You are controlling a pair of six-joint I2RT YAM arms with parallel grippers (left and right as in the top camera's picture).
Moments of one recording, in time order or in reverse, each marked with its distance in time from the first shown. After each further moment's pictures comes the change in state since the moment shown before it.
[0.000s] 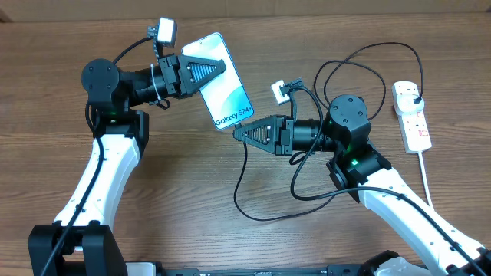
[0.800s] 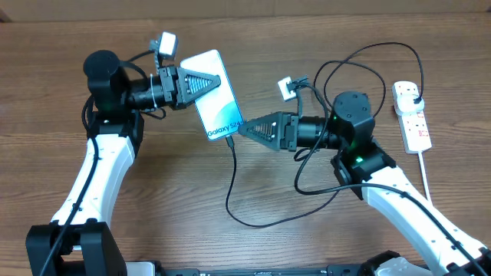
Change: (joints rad) left arm 0.047 0.005 0.000 -0.438 0.088 0.336; right arm -0.057 0.001 0.001 -0.053 -0.008 -0.050
